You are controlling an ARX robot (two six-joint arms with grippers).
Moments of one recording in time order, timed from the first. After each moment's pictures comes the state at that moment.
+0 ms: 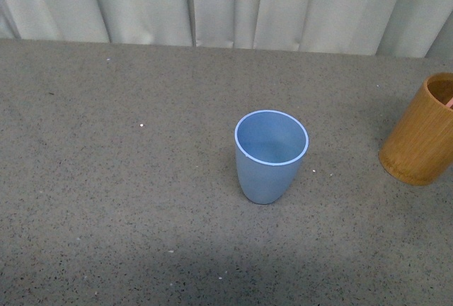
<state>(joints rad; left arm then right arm) 0.00 0.00 0.02 0.00 0.00 -0.01 -0.06 1.83 0.81 0.59 0.18 0.23</state>
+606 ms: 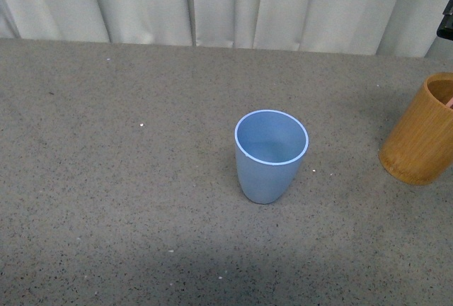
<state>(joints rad) 0.00 0.00 0.02 0.00 0.00 -0.01 -0.02 1.90 0.89 0.57 0.23 0.24</state>
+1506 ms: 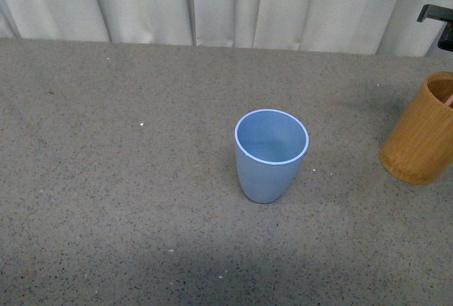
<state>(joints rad) 0.00 0.00 0.02 0.00 0.00 -0.01 0.02 1.98 0.96 0.52 0.28 0.26</state>
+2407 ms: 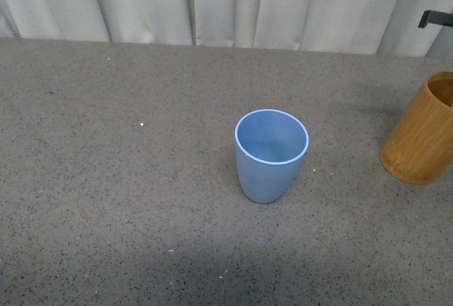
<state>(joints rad) 0.00 0.00 0.02 0.00 0.00 -0.01 0.01 1.91 0.90 0.64 0.23 0.16</state>
